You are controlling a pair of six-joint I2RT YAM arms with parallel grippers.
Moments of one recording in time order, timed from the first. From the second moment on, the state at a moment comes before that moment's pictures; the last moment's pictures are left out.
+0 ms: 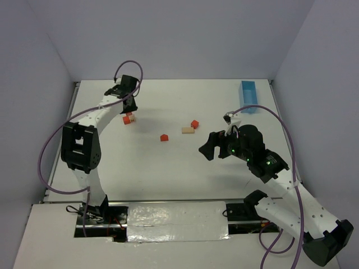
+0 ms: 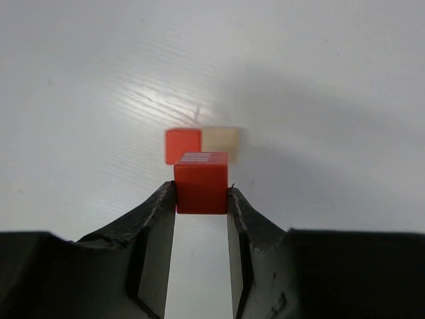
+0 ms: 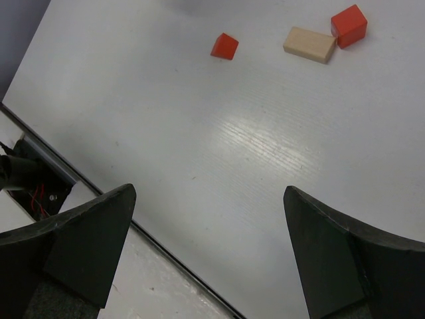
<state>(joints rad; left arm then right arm) -0.25 1.87 1.54 -0.62 -0.39 -0.49 0.54 0.76 0.76 -0.45 -0.20 0.36</state>
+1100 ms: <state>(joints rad) -0.11 1.98 1.62 -0.66 -0.20 -0.37 0.54 0.77 0.76 -0.43 -0.24 0.36</state>
